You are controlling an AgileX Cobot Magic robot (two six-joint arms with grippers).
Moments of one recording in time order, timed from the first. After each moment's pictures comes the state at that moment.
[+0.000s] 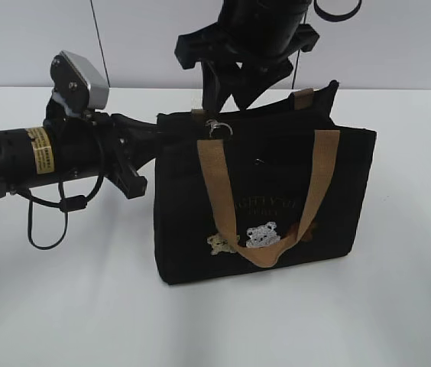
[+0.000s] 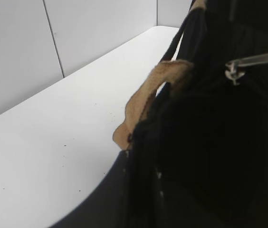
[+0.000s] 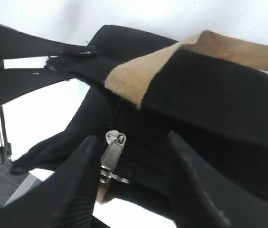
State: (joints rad) left arm -0.35 1.81 -0.72 0.80 -0.91 -0.29; right arm 0.59 1.94 -1.83 0.19 1.22 0.00
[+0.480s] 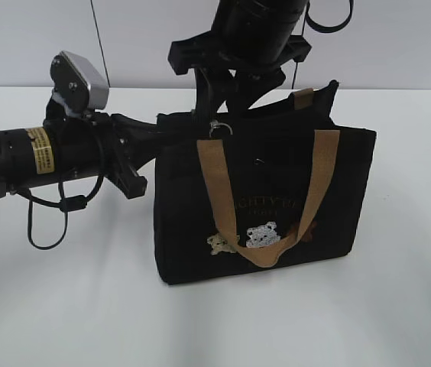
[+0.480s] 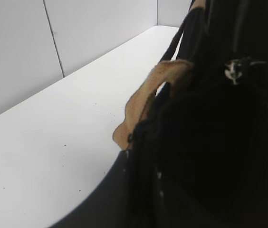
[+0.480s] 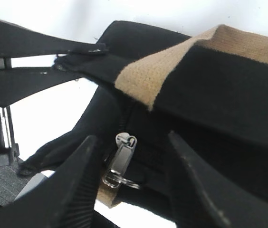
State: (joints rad) left arm -0.35 1.81 -0.72 0.80 -0.91 -0.29; right arm 0.59 1.96 -1.83 0.23 1.22 0.00
